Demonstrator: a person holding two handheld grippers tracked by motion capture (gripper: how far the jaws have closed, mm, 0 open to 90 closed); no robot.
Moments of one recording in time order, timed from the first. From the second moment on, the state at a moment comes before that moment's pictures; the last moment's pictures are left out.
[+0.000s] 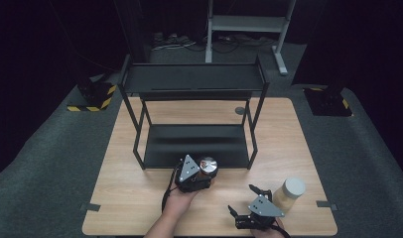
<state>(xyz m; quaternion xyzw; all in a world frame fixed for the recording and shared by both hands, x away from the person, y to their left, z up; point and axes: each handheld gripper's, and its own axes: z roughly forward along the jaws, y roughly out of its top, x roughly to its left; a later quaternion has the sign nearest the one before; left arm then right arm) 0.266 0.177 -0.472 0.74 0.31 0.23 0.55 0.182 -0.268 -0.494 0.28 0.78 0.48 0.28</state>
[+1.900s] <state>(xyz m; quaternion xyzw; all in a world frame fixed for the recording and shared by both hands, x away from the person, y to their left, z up) 0.190 0.262 -0.363 0.66 0.34 0.31 0.59 0.185 -0.263 -0.488 0.29 0.79 0.46 0.28</state>
